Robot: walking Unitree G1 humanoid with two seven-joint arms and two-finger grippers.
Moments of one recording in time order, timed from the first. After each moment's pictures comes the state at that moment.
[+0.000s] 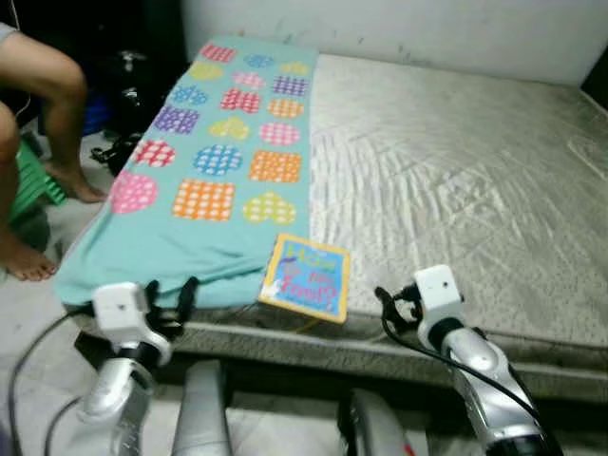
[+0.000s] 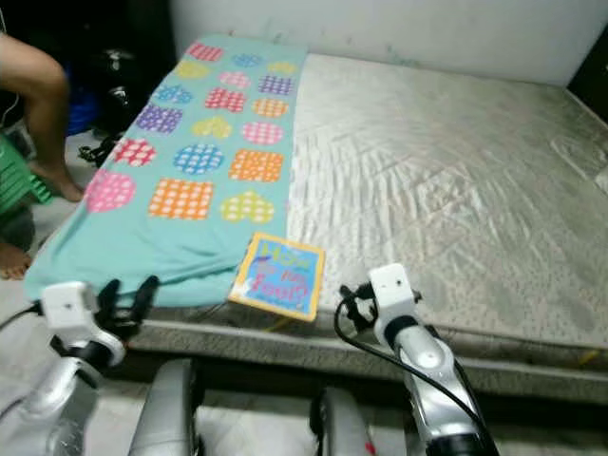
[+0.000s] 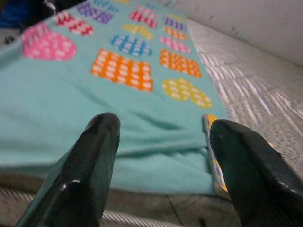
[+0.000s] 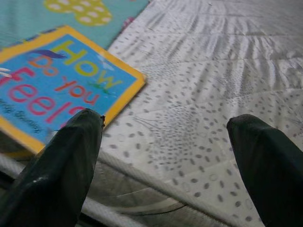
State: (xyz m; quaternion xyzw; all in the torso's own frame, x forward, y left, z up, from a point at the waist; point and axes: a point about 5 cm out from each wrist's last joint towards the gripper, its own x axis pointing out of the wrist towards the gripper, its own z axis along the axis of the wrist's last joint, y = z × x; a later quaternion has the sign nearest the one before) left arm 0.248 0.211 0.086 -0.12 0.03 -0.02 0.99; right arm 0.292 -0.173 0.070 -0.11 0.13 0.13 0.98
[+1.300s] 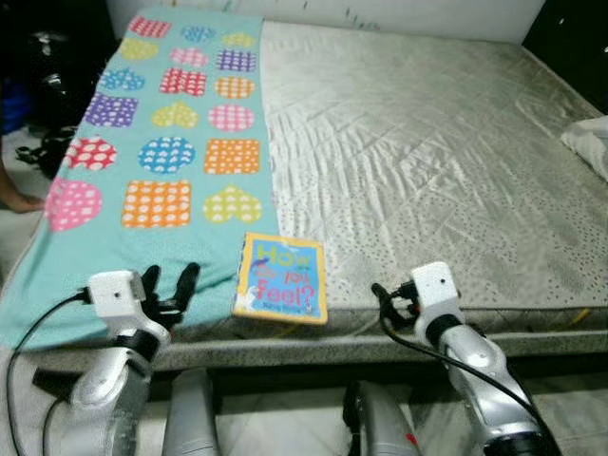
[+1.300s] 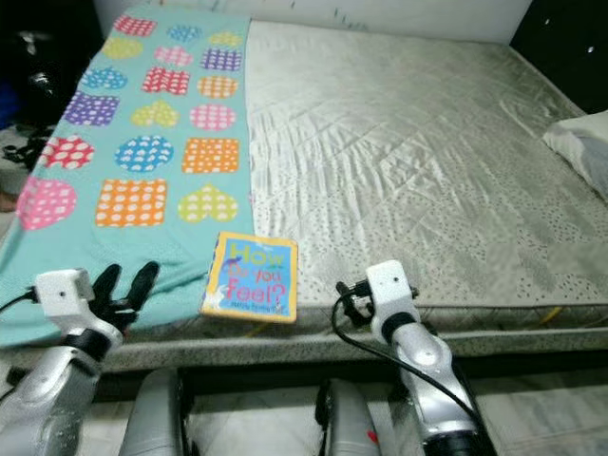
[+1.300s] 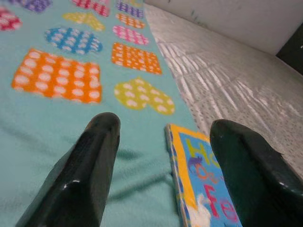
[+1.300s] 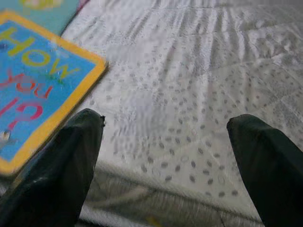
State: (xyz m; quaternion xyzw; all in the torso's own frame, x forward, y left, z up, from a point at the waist) left arm 0.251 0.210 0.096 -0.13 0.01 -0.04 0.99; right arm 0.294 -0.168 0.074 -0.10 0.12 0.13 0.98
